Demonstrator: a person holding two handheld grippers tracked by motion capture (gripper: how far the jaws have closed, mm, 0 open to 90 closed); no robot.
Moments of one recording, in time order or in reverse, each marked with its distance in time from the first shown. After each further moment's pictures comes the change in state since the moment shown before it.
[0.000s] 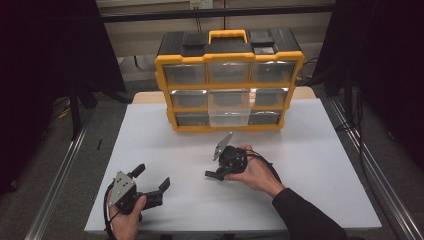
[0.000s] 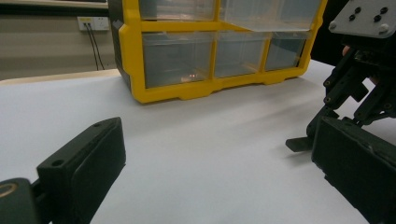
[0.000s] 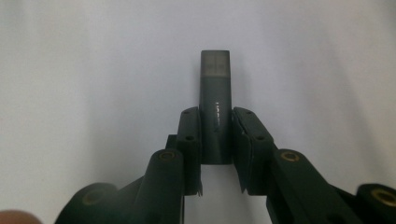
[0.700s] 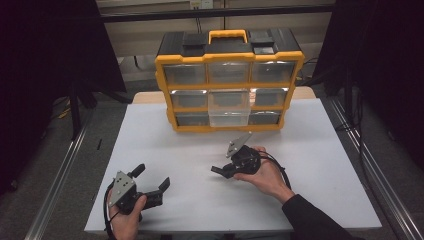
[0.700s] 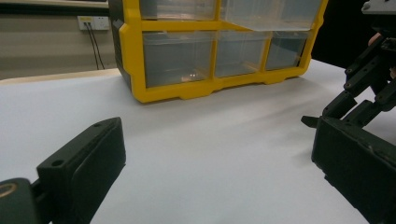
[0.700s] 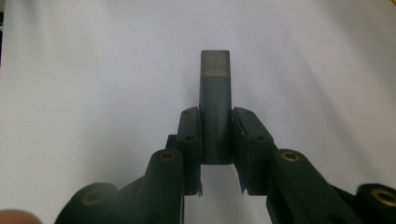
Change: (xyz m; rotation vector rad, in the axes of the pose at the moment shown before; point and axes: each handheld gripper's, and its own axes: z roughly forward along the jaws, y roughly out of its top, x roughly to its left) left arm 0.000 0.000 0.001 0.001 0.000 -0.004; right arm 0.002 -0.028 -0.022 -0.153 -0.043 0.064
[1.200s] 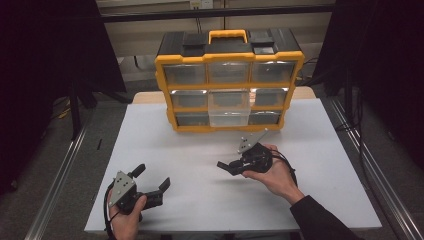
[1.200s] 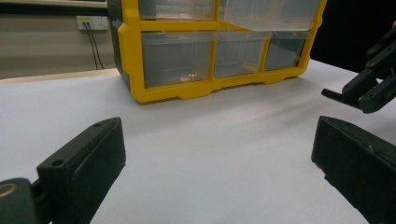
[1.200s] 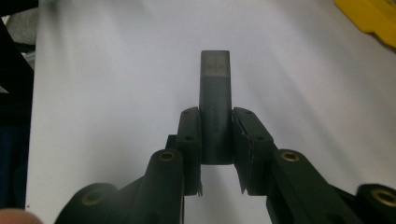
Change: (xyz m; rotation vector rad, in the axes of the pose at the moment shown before) left arm 0.000 0.000 0.000 0.000 -0.001 0.002; right arm 0.001 -0.008 -0.032 -0.099 -0.006 0.031
